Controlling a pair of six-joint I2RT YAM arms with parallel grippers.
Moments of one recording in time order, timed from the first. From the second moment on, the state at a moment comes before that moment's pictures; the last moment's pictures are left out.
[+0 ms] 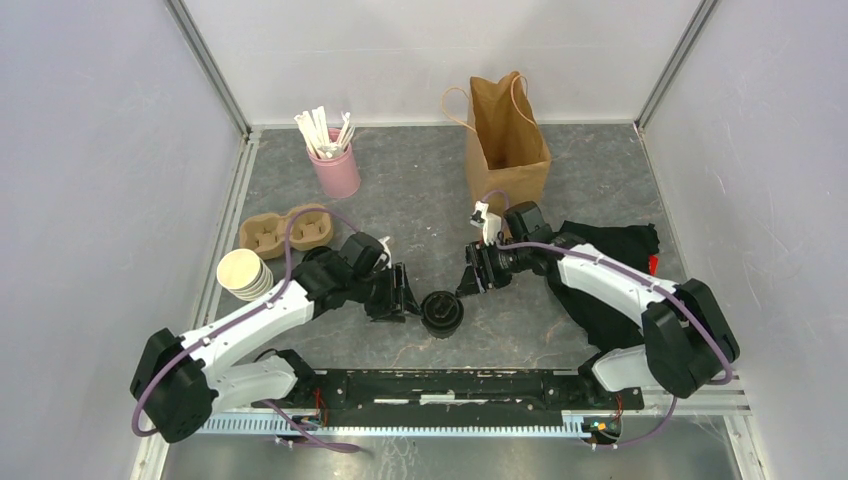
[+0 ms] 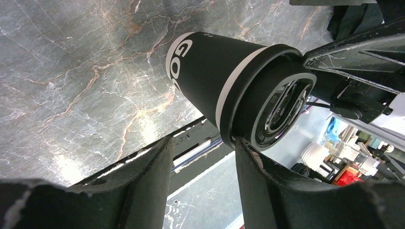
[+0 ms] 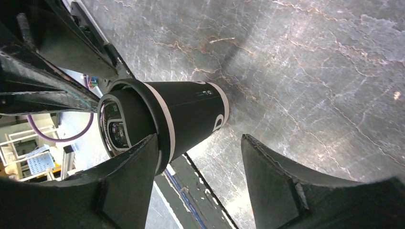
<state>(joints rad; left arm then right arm) -0.73 1.09 0.69 -0.54 0.35 -0.85 0.55 1.39 0.78 -0.29 -0.69 0.33</state>
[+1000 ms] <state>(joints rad) -0.64 1.16 0.73 -0.45 0.43 -0.85 0.54 1.22 0.56 -0.18 -0.80 0.49</state>
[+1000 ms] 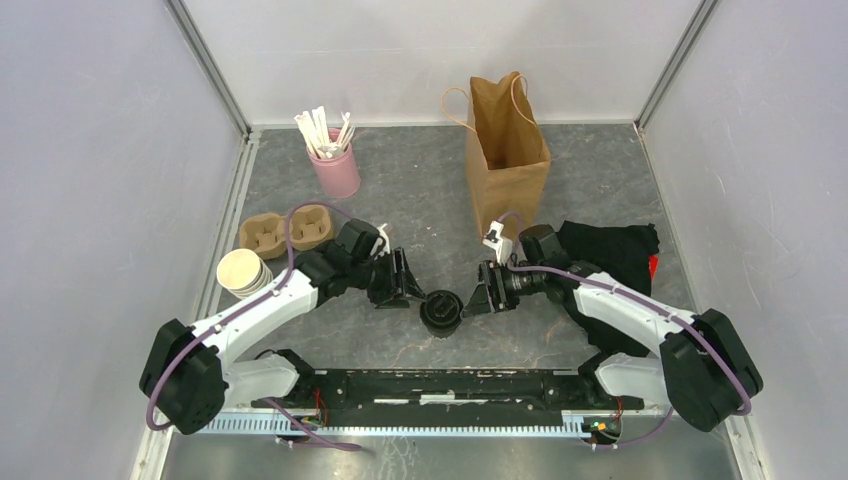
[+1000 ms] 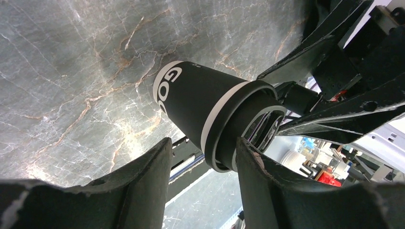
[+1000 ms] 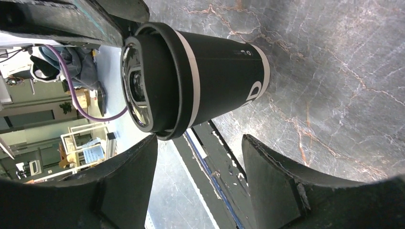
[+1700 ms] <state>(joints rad) -0.63 1.12 0.65 -0.39 0.45 -0.86 0.56 1.28 0.53 -0.08 -0.79 0.51</state>
